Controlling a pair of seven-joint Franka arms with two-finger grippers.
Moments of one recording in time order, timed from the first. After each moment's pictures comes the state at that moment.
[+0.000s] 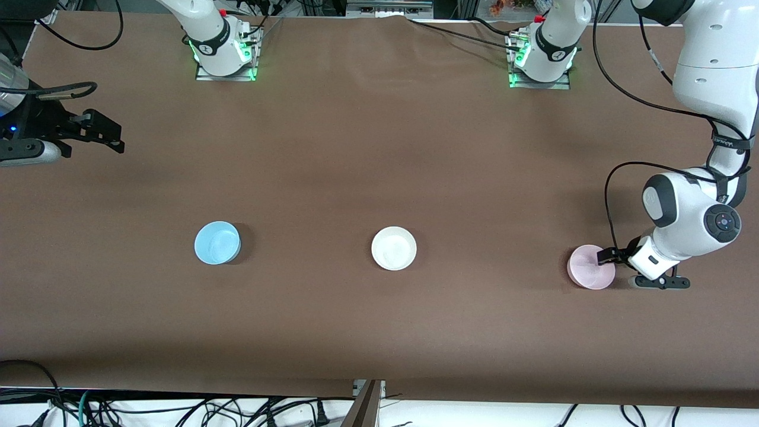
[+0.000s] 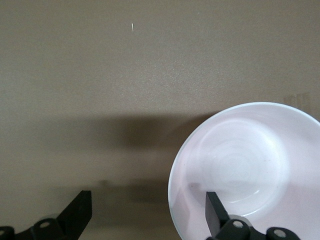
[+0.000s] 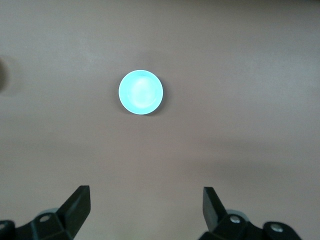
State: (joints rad) left arm 0.18 0.68 -0.01 -1.73 -0.01 2.43 0.20; right arm 0.11 0.05 -0.05 -1.56 0.00 1.58 -0.05
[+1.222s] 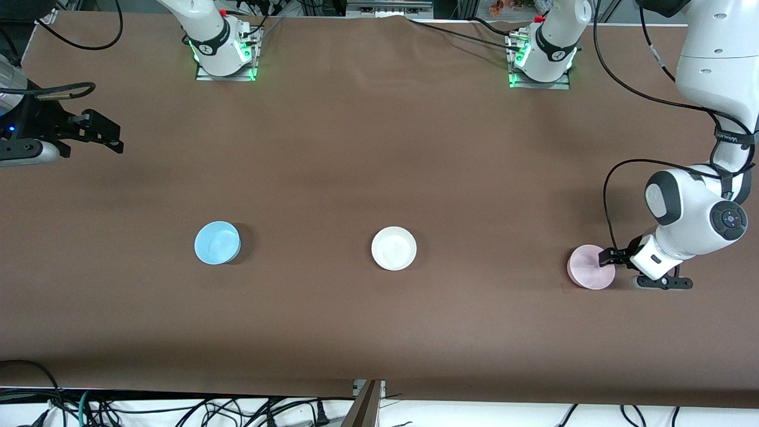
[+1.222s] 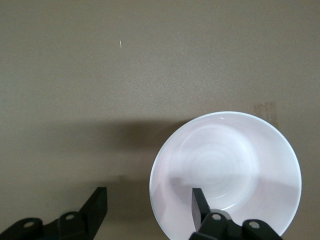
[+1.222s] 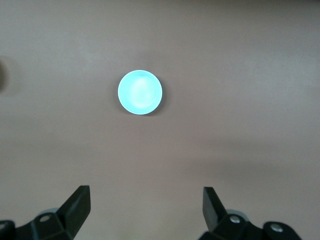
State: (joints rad) left arm 0.19 0.65 -0.03 -1.73 -0.02 2.41 0.20; right arm 0.10 0.05 -0.05 -1.56 0.00 1.58 -0.05
